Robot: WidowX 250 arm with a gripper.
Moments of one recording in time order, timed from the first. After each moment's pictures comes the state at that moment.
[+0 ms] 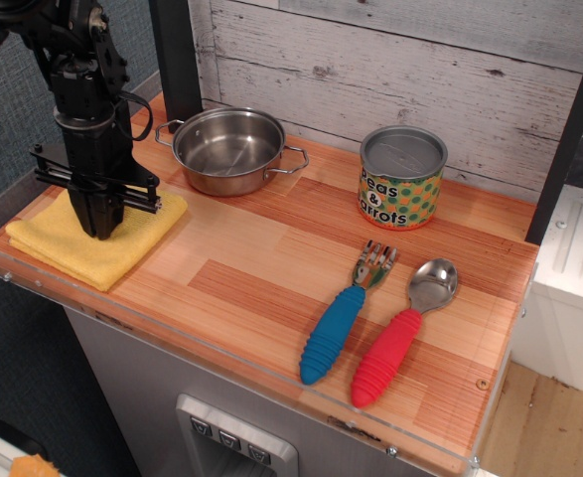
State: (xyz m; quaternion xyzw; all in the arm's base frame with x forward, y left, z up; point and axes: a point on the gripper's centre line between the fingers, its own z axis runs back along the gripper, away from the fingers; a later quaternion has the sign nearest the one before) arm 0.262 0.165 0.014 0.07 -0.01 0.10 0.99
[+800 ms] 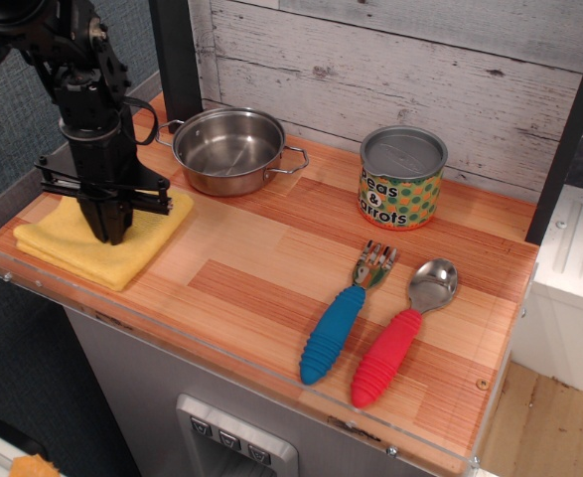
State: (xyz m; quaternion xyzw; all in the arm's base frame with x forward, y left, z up) arm 0.268 0.139 0.008 0.03 -0.03 0.13 0.99
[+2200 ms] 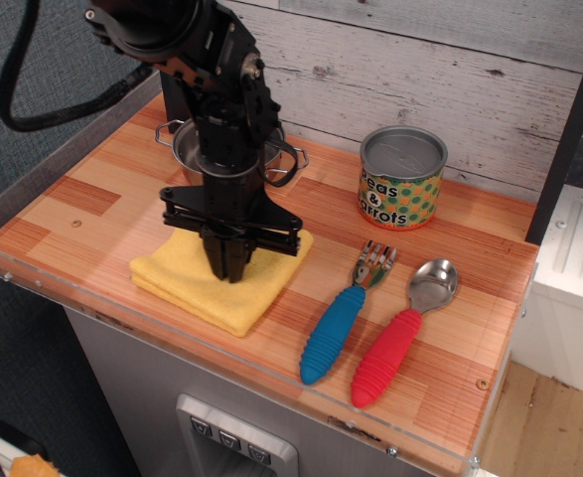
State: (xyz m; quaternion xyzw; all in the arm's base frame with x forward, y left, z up) arm 0.276 0.036 0.010 0.03 -0.03 0.10 0.99
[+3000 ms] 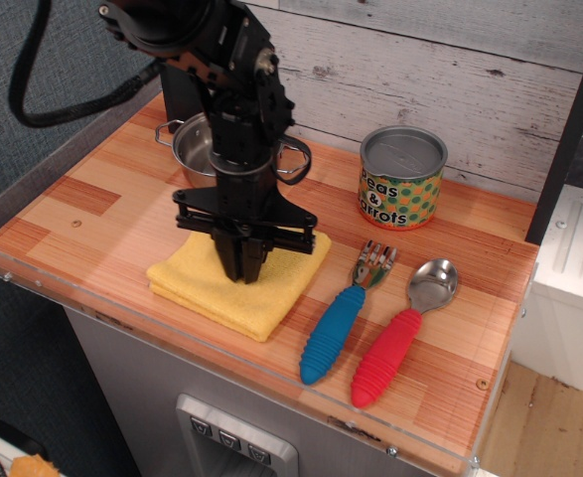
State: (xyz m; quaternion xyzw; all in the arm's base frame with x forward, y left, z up) arm 0.277 0.037 0.013 0.03 -0.03 0.11 0.99
